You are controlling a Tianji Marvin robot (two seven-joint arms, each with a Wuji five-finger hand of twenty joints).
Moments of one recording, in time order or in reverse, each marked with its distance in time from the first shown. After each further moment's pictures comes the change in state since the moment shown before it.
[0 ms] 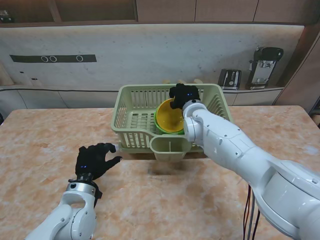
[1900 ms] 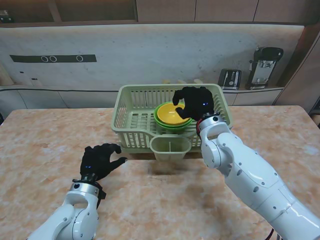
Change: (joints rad) left arm -0.014 0.000 0.022 0.015 -0.016 -0.047 0.009; right arm -0.482 0.243 0.461 -0.715 -0.360 -0.103 -0.045; left_hand 0.000 0.000 0.000 0.000 0.000 0.000 0.011 0.001 0.000 0.000 0.000 0.000 0.001 0.000 0.000 0.000 0.000 -0.003 0.000 0.000; right_hand 0.044 -0.243 0.091 -0.104 0.194 -0.266 0.243 -0.066 0.334 -0.127 -0.032 0.109 0.195 -0.065 0.057 0.026 0.118 -0.027 0.039 0.023
